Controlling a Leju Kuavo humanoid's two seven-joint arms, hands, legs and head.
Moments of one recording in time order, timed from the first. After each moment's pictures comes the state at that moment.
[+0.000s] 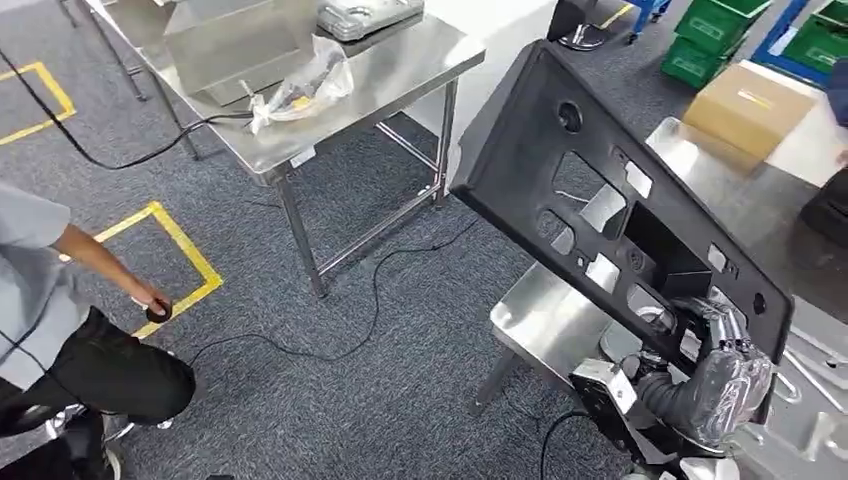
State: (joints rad) left arm -0.08 -0.17 1.11 -0.21 -1.11 0.39 -0.33; right arm 0.12 0.11 0.06 -1.77 1.04 -0.70 -0.37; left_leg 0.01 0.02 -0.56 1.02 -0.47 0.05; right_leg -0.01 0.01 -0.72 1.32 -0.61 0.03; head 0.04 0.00
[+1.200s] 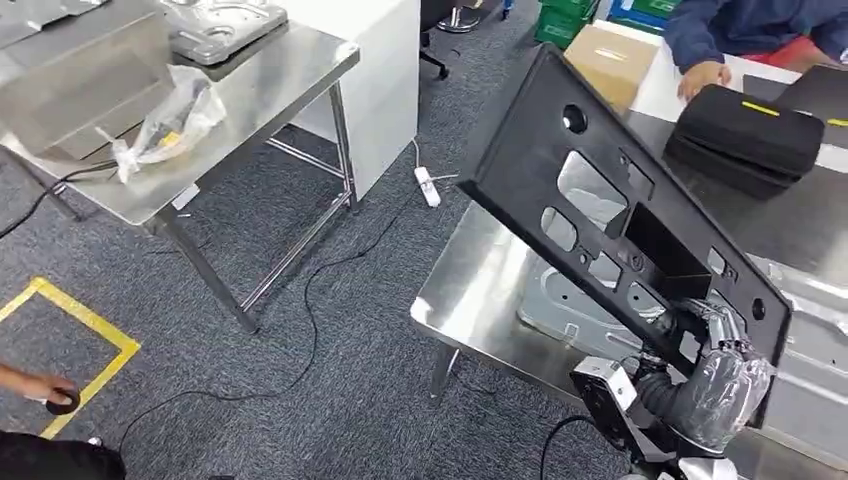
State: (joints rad) left arm -0.08 -0.17 1.11 -0.21 -1.11 0.39 -0.33; right arm 0.12 0.11 0.06 -1.77 1.06 -0.70 -0.34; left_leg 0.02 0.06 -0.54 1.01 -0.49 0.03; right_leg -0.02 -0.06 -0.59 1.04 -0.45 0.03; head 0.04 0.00
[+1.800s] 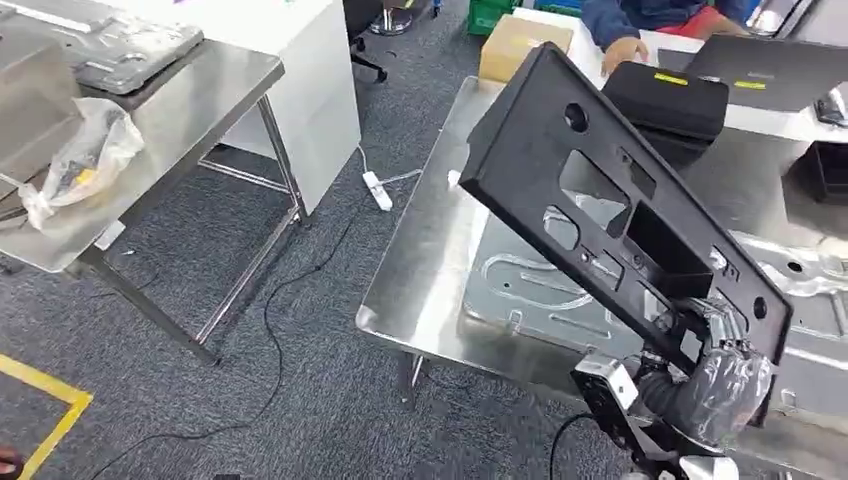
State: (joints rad) left arm -0.09 -0.17 1.11 -0.21 -1.11 0.39 -0.33; right arm 0.12 0.11 0.06 -1.77 1.06 -0.70 -0.34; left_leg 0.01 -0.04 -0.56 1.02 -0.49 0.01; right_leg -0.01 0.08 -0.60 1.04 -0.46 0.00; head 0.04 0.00
